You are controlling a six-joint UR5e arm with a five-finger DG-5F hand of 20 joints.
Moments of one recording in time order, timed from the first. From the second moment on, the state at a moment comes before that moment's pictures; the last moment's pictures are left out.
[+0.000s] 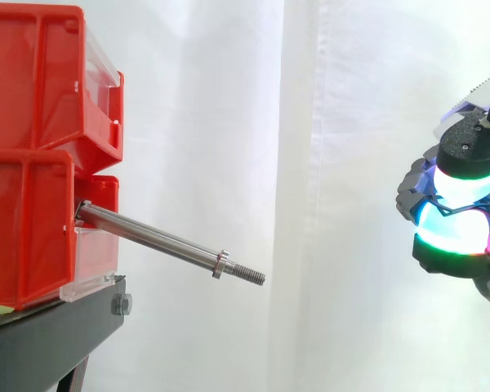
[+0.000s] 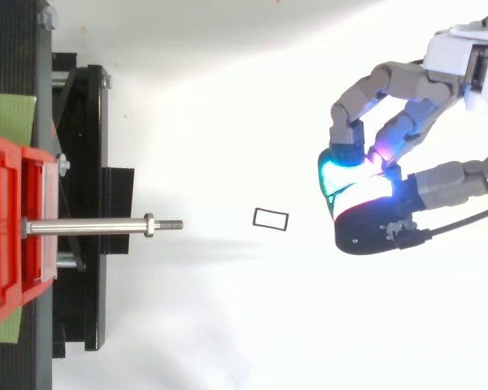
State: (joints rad) arm 0.12 -2.14 -1.01 -3.65 -1.28 -0.37
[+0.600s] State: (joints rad) arm 0.12 -2.14 -1.02 -3.65 -1.28 -0.37
